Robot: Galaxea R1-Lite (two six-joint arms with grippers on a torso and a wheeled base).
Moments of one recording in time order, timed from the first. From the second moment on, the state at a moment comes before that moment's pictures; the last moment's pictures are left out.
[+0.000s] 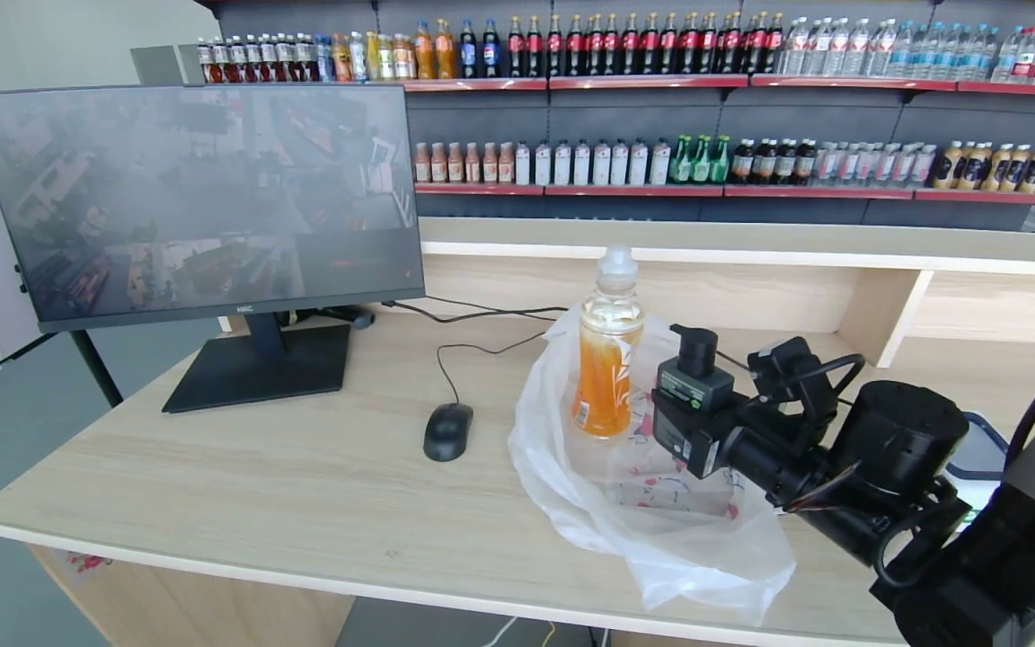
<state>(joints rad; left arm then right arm) 0.00 0.00 0.00 0.00 0.00 0.00 0.42 2.00 -0.45 -1.57 0.09 -0.07</state>
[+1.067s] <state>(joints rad) 0.00 0.00 0.00 0.00 0.00 0.00 0.38 2.13 -0.55 -1.57 0.09 -0.07</state>
